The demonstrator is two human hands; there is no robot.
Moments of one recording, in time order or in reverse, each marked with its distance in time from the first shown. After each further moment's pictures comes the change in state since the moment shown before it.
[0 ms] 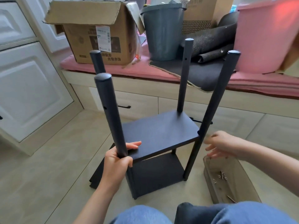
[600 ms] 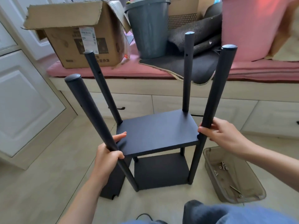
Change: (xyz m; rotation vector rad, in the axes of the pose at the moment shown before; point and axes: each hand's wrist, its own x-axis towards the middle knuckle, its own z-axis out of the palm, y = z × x) left_hand 0.037 -0.002 -0.021 0.150 -0.079 -0.133; right_hand -0.023 0.014 0.008 -0.055 0.275 -0.478
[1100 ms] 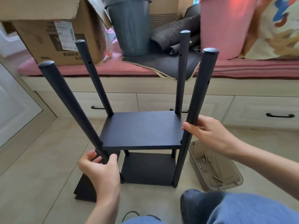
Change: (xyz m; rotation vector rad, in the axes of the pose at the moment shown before) left_hand -0.048 0.001 0.059 -0.245 0.569 -0.092; right_hand -0.038 -0.022 -0.005 0.064 0.011 -0.089
